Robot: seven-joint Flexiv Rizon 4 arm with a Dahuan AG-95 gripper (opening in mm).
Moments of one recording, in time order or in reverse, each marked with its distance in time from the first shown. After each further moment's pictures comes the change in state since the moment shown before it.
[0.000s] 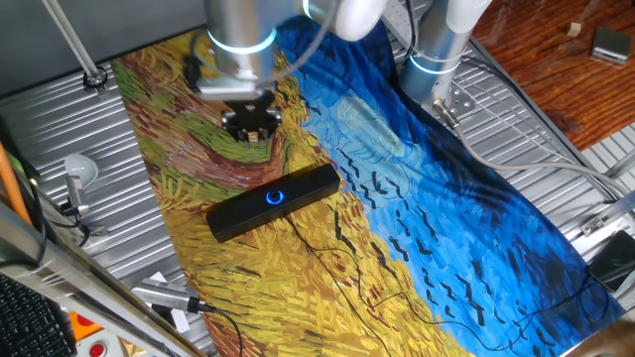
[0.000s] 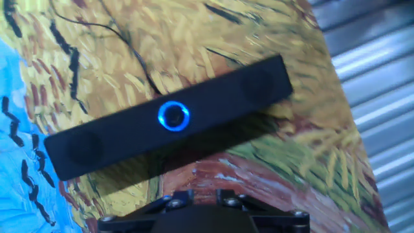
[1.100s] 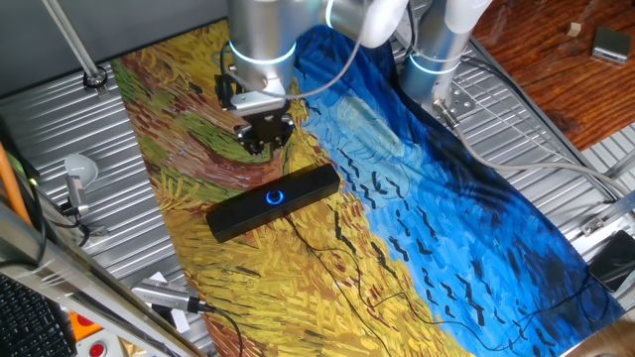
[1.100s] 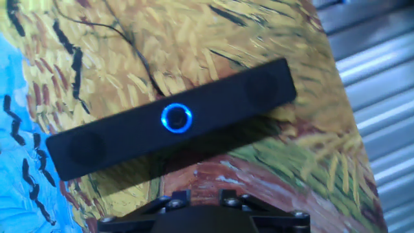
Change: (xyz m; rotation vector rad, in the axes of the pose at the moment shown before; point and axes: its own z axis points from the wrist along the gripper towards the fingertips) arm -0.022 0.020 -0.002 -0.033 -0.050 -0.202
